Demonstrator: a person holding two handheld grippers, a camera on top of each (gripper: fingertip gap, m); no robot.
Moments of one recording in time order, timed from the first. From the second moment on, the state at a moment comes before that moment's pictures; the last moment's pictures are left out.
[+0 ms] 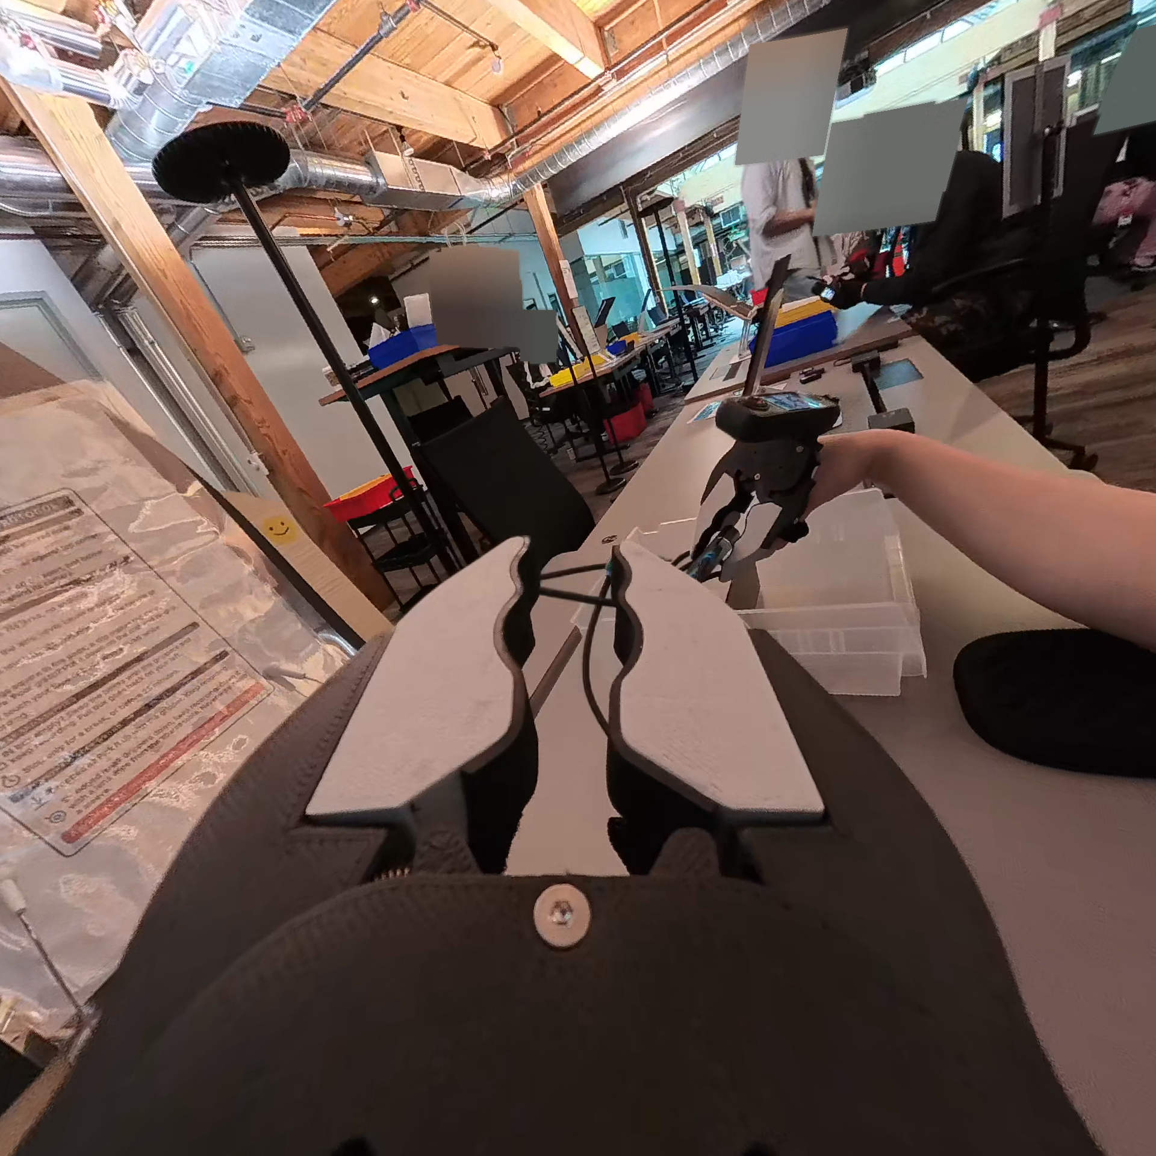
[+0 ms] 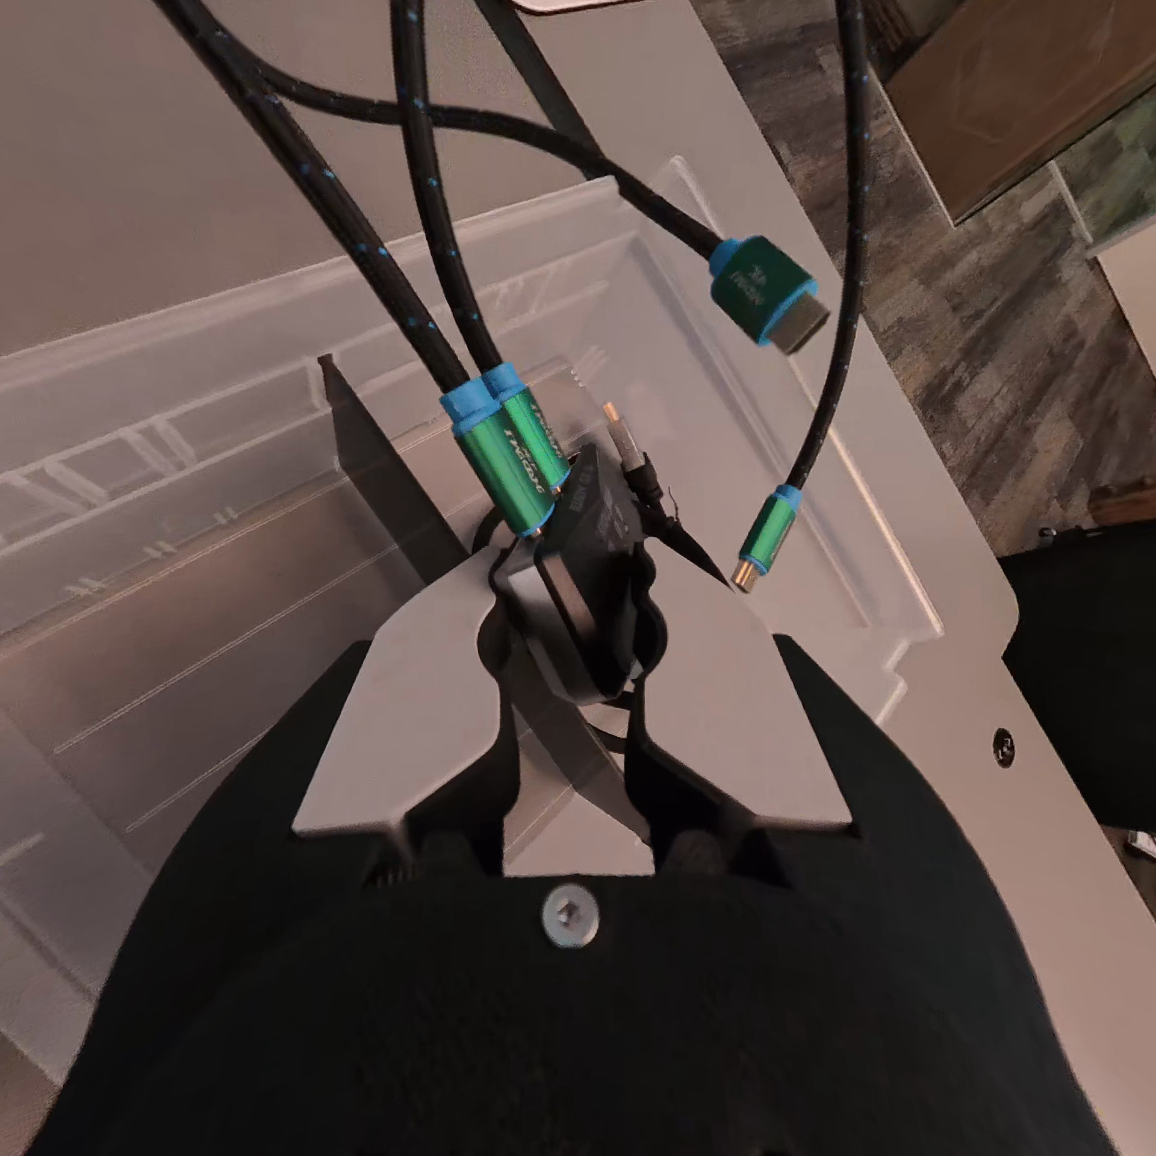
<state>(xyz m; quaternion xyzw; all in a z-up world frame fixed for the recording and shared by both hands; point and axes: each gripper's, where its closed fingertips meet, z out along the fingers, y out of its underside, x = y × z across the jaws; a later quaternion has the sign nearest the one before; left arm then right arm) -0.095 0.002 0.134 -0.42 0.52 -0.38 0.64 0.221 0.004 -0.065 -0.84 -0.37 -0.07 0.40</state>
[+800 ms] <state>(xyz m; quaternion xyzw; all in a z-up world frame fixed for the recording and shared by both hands) -0.094 0.001 0.128 -0.43 0.54 -0.36 0.63 0.207 0.080 -0.016 -0.79 -0.31 -0.13 0.51</state>
